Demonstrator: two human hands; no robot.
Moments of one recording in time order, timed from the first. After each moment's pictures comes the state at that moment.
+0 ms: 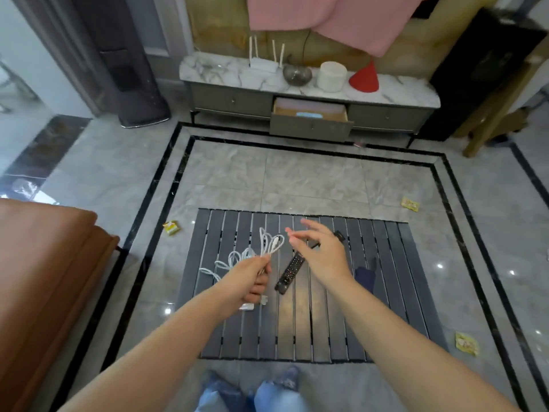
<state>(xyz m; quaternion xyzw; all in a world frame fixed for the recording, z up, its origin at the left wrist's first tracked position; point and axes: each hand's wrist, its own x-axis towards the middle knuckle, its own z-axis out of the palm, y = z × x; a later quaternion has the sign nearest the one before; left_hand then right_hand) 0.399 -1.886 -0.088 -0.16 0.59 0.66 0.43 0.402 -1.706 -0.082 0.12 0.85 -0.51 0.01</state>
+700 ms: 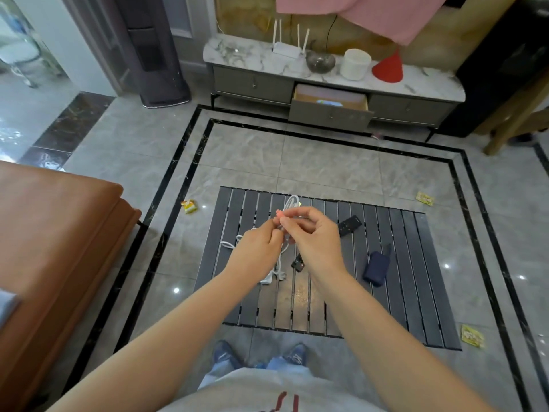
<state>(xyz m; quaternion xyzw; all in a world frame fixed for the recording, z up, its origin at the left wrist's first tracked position) 0.442 -1.928 -0.052 0.01 0.88 0.45 0.17 0.455 -1.810 -0.032 0.16 0.69 -0.70 0.01</state>
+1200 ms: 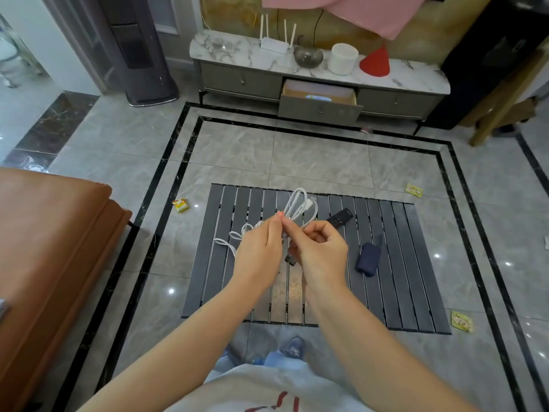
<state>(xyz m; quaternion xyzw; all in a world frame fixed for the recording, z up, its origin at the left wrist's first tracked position) 0.472 -1.906 -0.035 -0.07 0.80 0.58 0.11 0.489 -1.817 -0.021 0.33 0.57 -0.75 -0.06</state>
